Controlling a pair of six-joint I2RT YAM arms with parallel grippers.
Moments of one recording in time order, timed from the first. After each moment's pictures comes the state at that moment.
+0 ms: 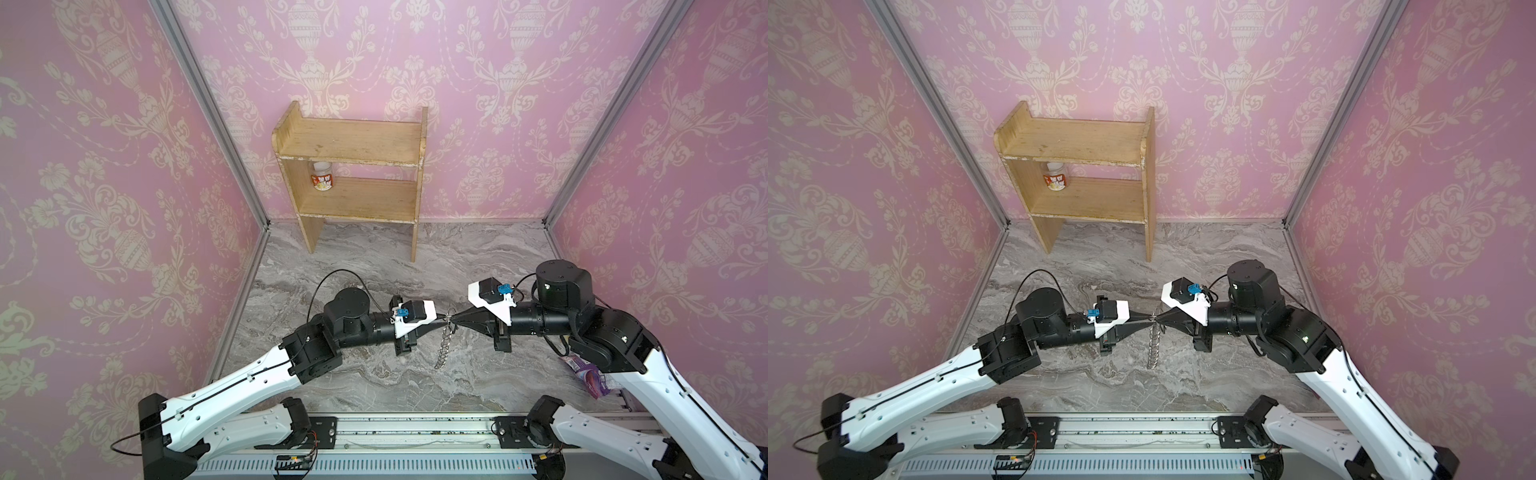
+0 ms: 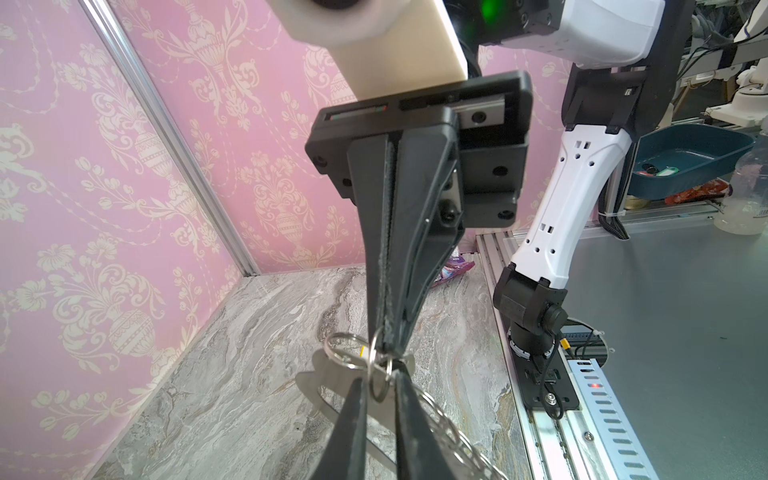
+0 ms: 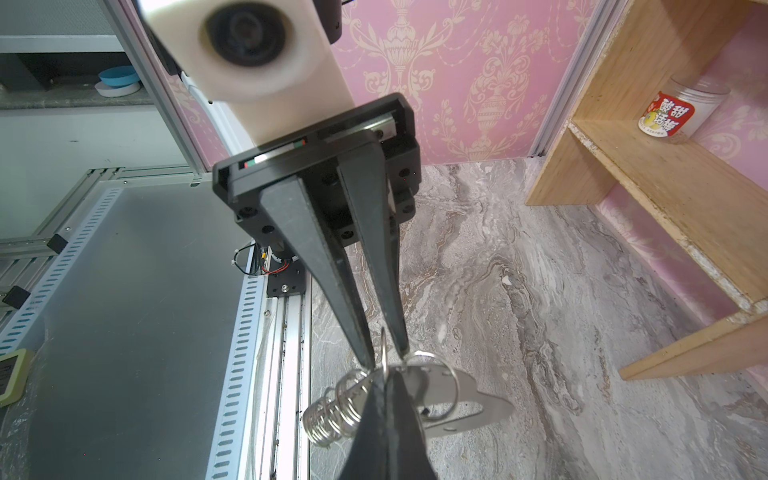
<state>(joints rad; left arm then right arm) -1.00 1.00 0.96 -0.05 0.38 0.26 0.68 0.91 1.27 -0.81 -0.60 -0.34</state>
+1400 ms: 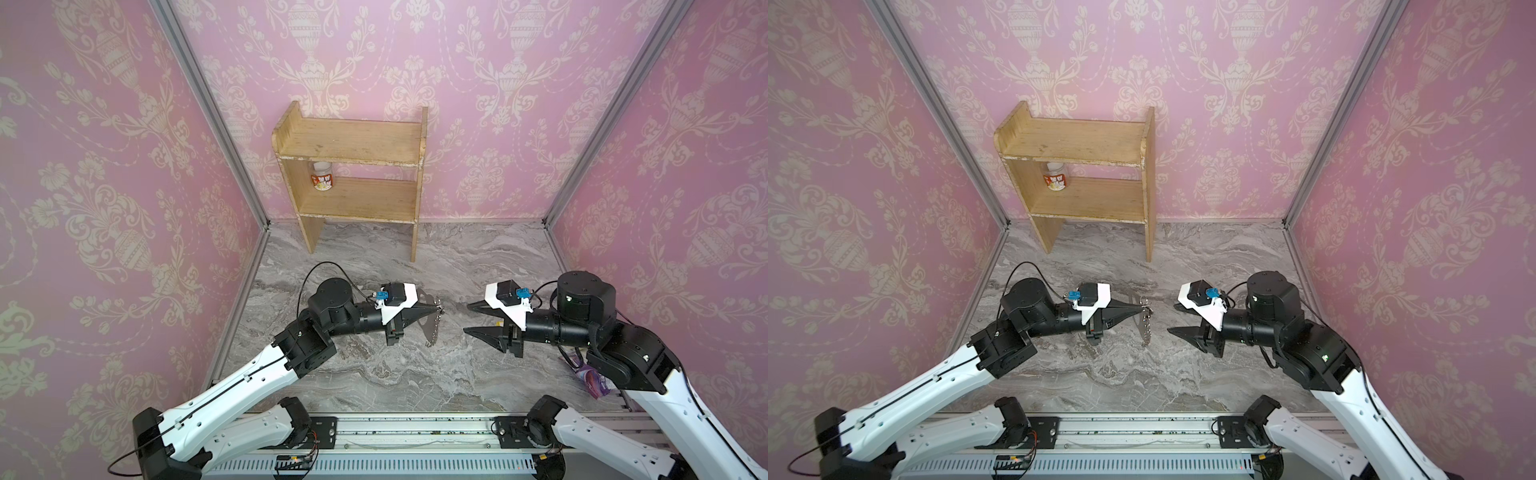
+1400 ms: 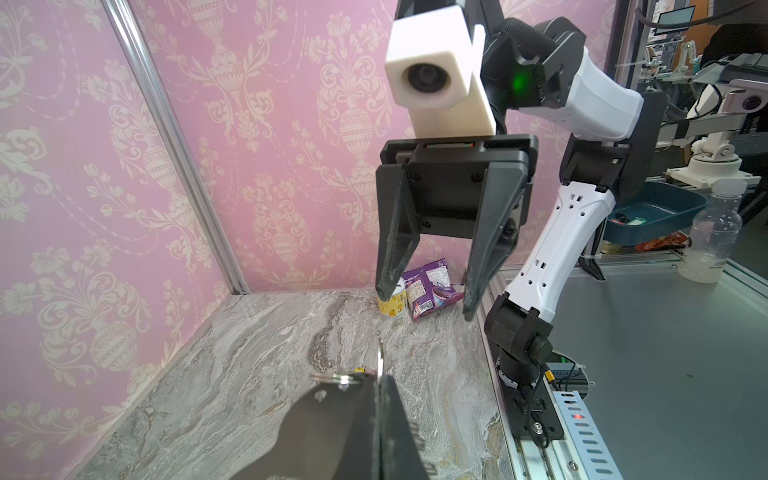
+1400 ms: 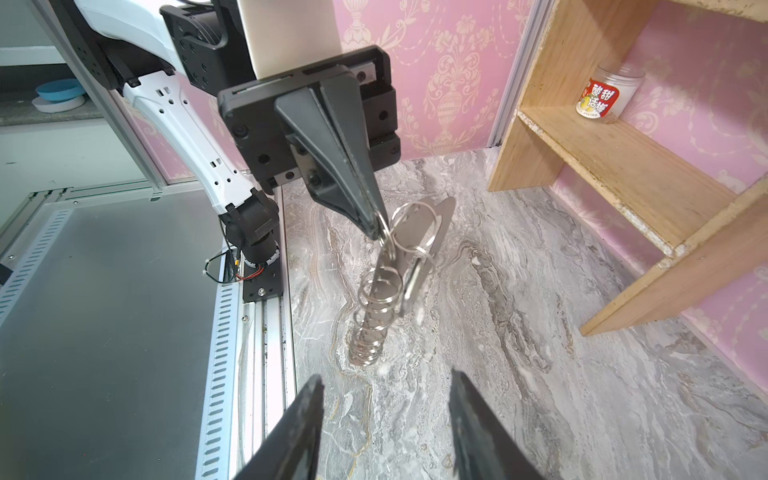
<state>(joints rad) -0.85 0.97 0.93 0.04 0.57 0.15 0.62 0.81 1.21 -0.82 -0.52 -0.28</state>
